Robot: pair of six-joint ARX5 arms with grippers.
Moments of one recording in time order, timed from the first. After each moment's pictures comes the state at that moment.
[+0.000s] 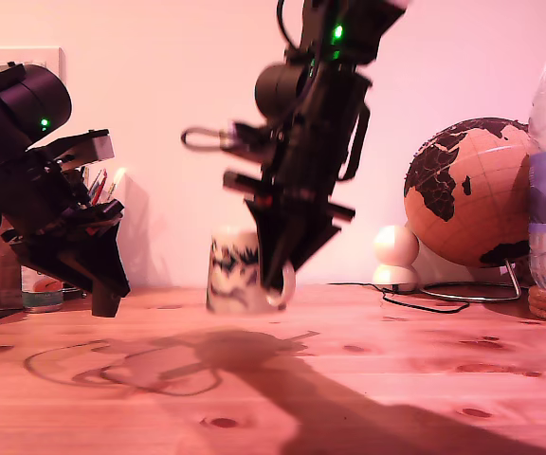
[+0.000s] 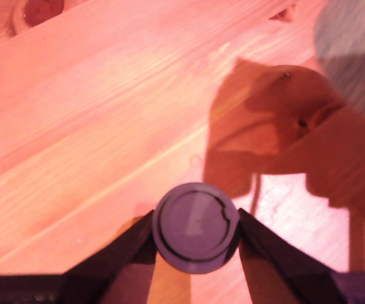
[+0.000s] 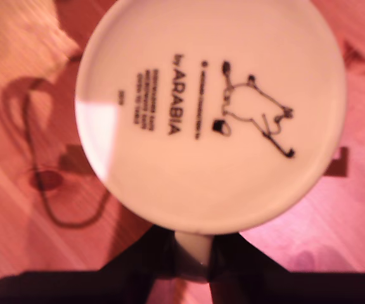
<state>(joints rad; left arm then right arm) -0.23 1.72 1.00 -0.22 0.29 0.23 0.60 2.12 1.75 -0.91 -0.20 -0.18</state>
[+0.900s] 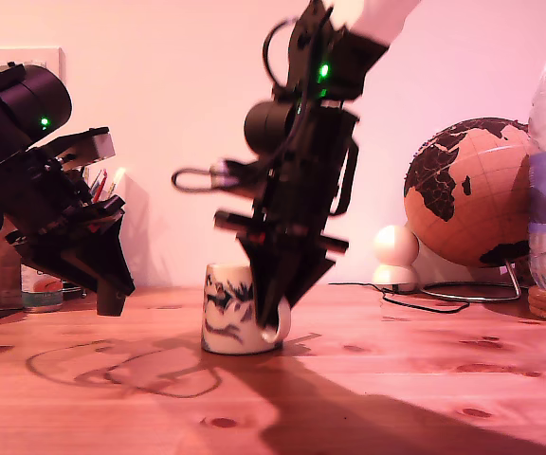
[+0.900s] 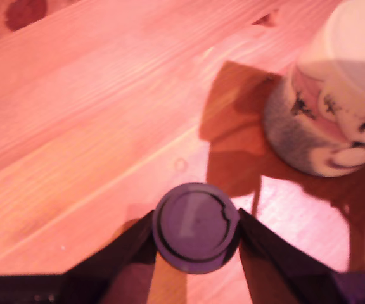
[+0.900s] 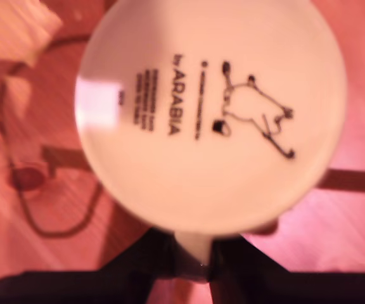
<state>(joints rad) -0.23 1.72 1.00 -0.22 0.33 0.23 0.61 2.19 1.75 -0.90 -0.20 -0.18</state>
